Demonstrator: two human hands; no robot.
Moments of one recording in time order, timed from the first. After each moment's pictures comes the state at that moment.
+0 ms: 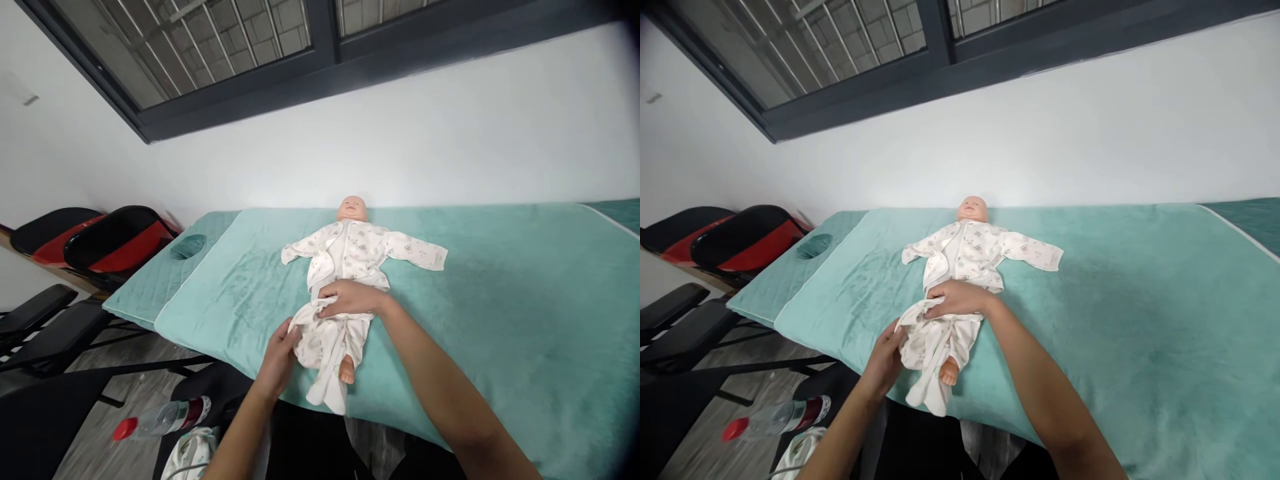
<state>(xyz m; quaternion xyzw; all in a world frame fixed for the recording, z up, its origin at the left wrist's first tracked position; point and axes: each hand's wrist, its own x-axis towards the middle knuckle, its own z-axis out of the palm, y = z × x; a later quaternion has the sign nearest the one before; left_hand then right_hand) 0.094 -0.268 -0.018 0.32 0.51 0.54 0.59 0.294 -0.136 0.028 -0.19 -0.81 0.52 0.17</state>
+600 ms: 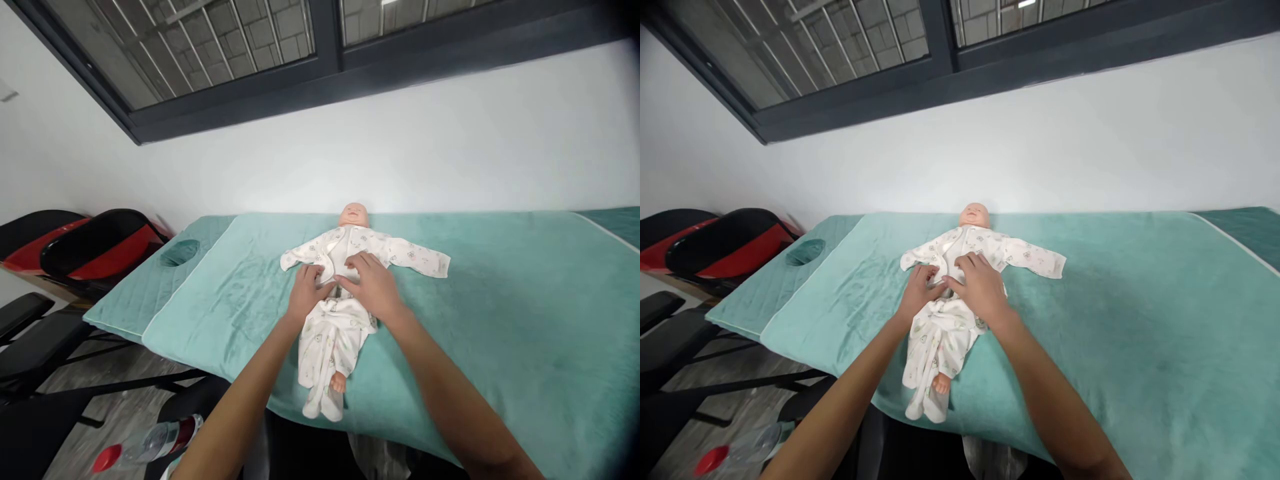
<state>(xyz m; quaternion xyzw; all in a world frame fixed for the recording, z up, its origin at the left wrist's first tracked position) 0.101 -0.124 -0.009 0.72 0.56 0.38 0.13 0.300 -0.138 0.026 -0.49 -0.76 0.16 0.40</state>
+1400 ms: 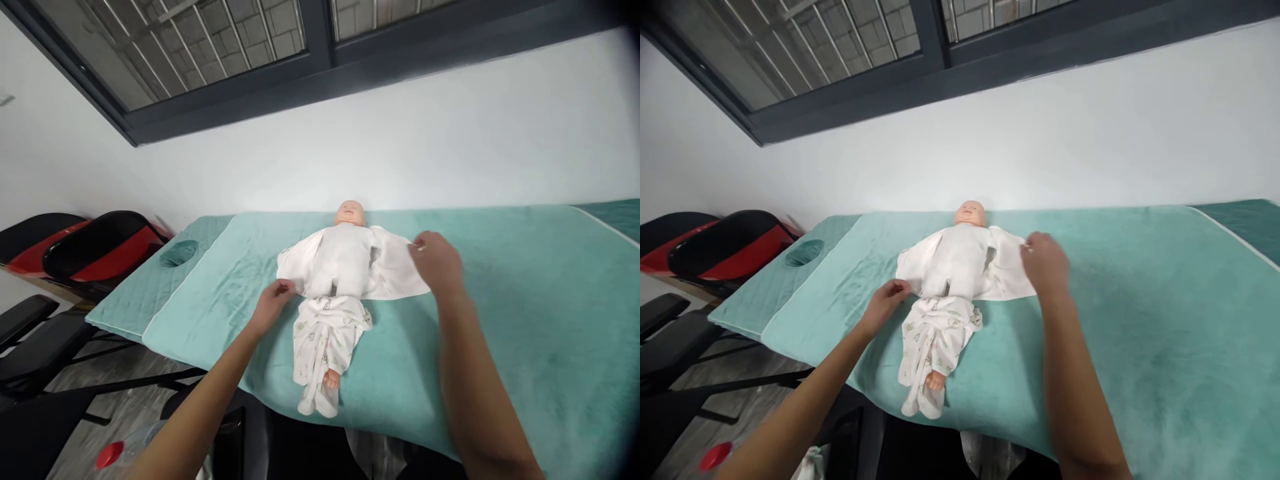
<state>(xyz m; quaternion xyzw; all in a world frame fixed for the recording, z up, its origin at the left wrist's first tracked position) 0.034 -0.149 -0.006 0.57 0.62 0.41 0.36 0.423 -0.103 0.019 -0.72 -0.61 0.06 0.32</state>
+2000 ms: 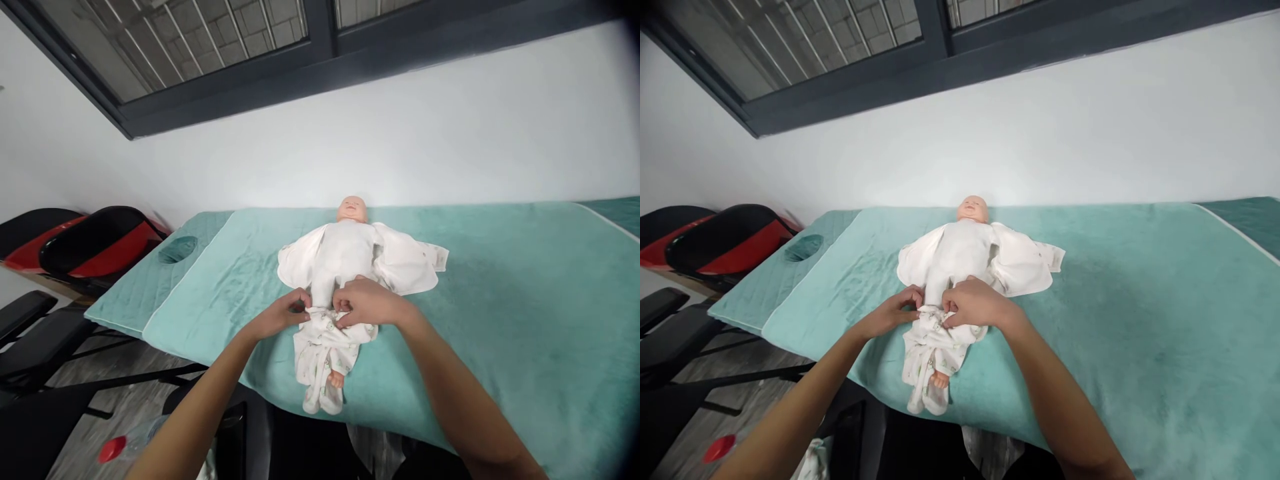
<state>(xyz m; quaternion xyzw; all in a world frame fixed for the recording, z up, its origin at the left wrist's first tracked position) 0.042 -0.169 0.019 0.69 0.46 0.24 0.50 0.314 -0.142 0.030 -0.28 -0.90 0.30 0.15</state>
